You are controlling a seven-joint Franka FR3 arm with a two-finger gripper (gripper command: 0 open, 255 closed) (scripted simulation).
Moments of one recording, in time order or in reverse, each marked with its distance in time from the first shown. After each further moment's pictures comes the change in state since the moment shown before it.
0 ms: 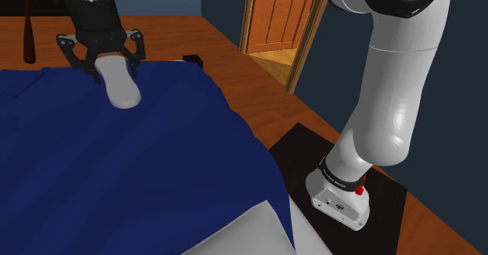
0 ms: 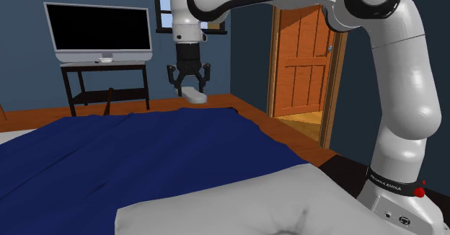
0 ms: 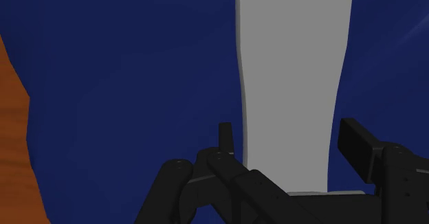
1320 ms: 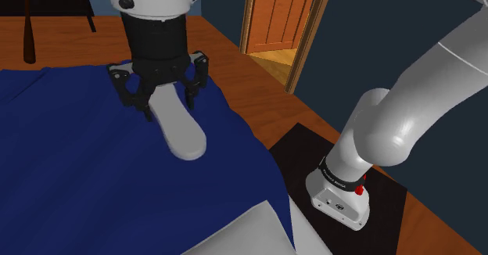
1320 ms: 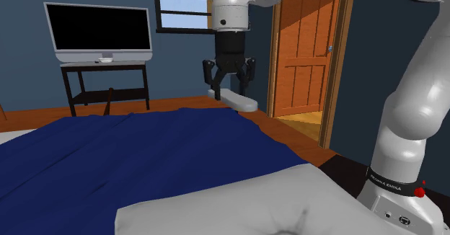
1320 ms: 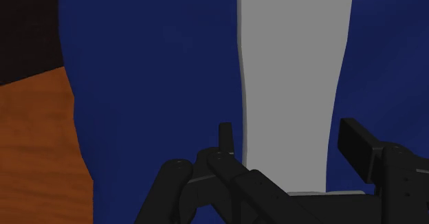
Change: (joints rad) arm 0.015 -0.564 0.057 -0.535 0.306 0.055 0.019
